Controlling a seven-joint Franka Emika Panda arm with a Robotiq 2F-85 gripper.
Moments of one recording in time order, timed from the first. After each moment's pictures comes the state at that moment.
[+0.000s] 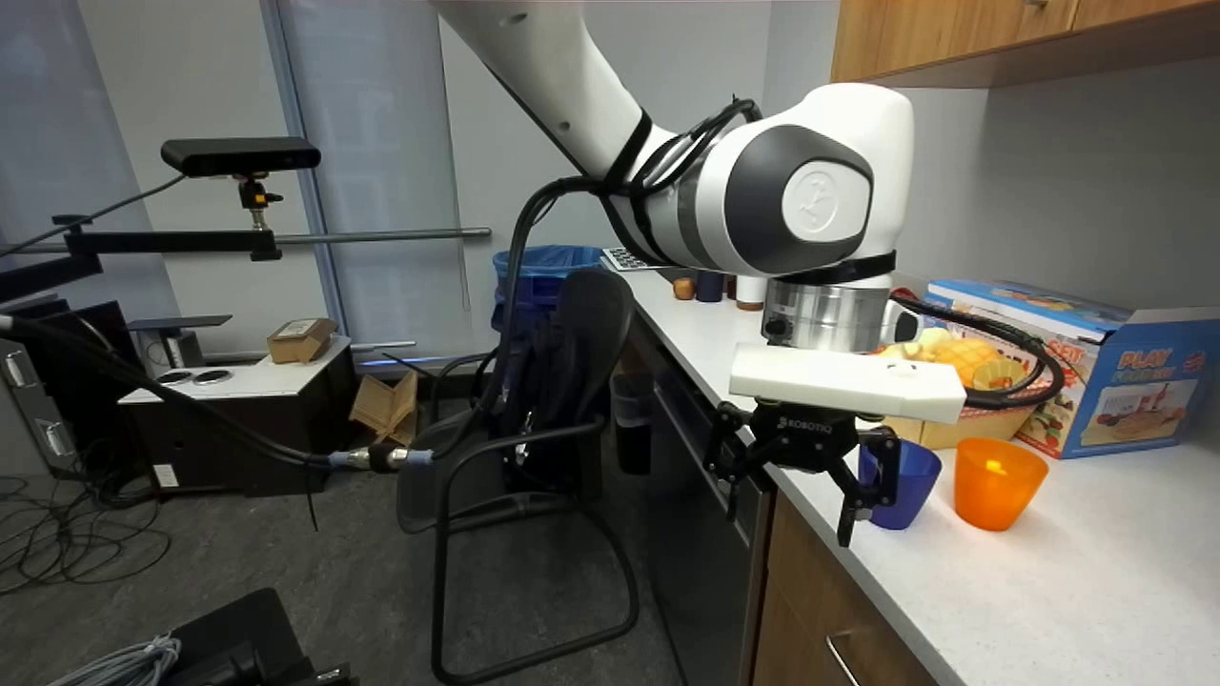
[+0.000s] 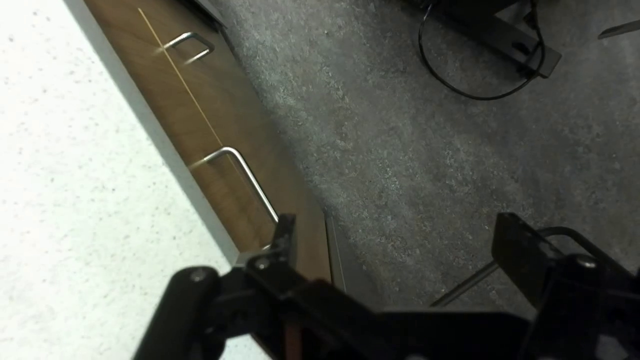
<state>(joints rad) -0.18 0.27 -0.14 -2.03 -0.07 2.18 -0.77</state>
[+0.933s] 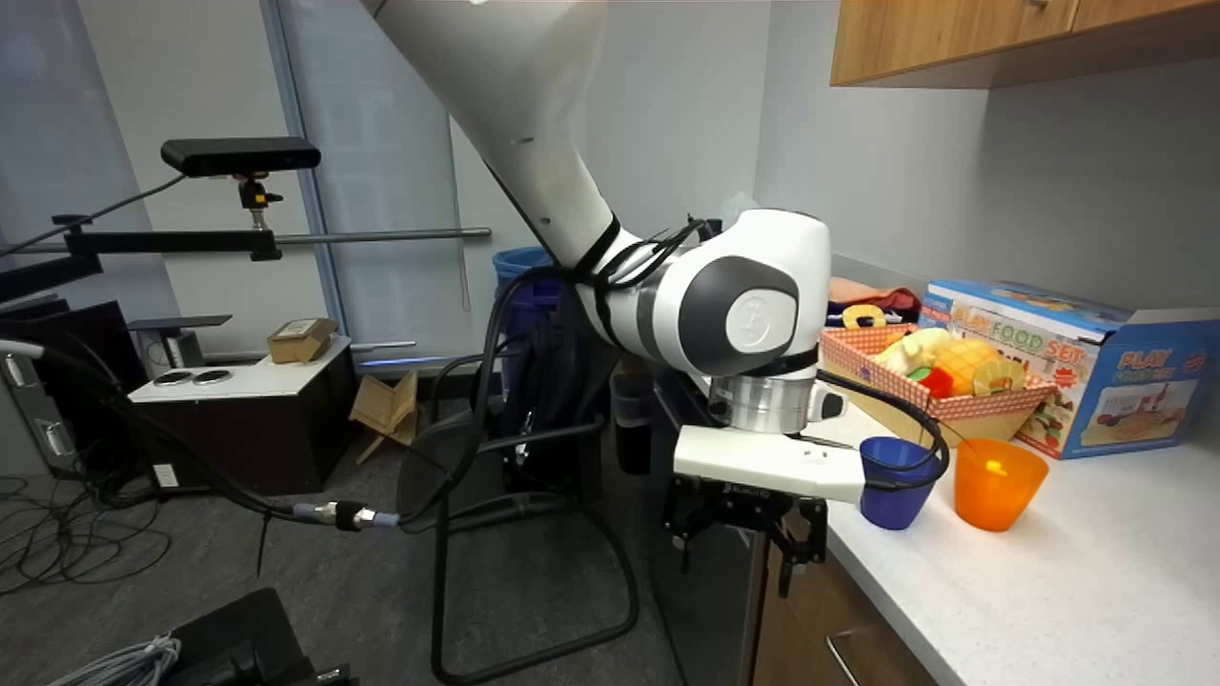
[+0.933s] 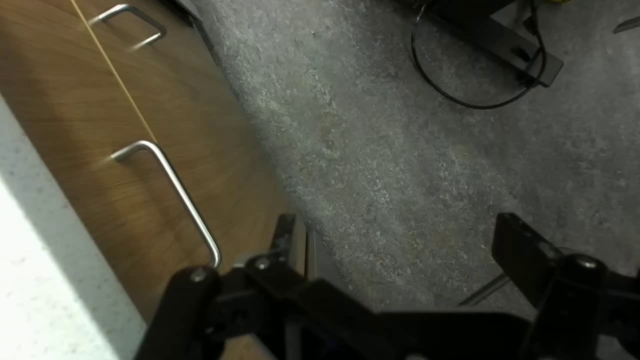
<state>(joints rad) -0.16 0.39 -0.08 -2.10 -0.11 2.34 -0.68</state>
